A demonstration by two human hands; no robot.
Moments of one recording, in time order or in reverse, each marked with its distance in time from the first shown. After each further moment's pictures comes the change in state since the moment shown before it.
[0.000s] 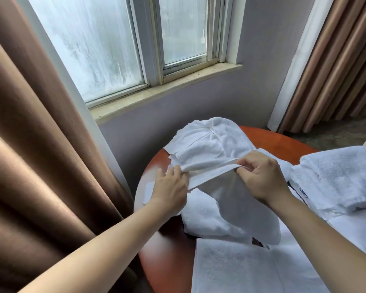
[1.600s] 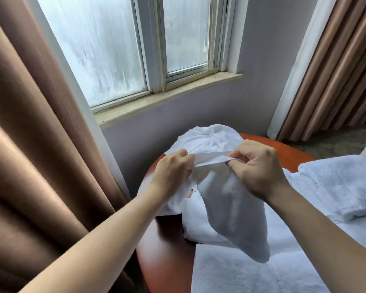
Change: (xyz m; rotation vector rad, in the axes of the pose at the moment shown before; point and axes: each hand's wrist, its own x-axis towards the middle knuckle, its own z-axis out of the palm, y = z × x) left_hand 0.023 -0.023 -0.049 -0.540 0.538 0.064; right_hand 0.018 -0.046 -0.019 0.061 0.074 -0.164
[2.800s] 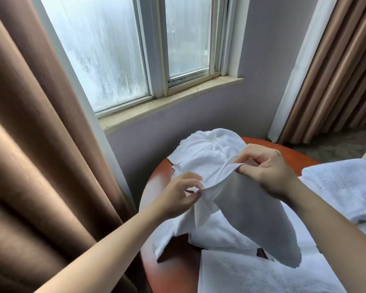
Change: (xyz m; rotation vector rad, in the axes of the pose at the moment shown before) left_hand -0.037 -0.001 0.000 -0.630 -0.335 -0.209; right_hand 0.010 -0.004 -0.015 0.311 -0.215 0.152
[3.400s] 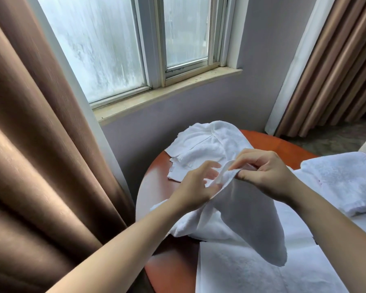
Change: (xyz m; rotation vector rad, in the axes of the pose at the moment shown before) left_hand 0.018 0.022 0.032 -0.144 0.057 -0.088; right_hand -0.011 0.005 0.007 0.023 -0.132 -0.016
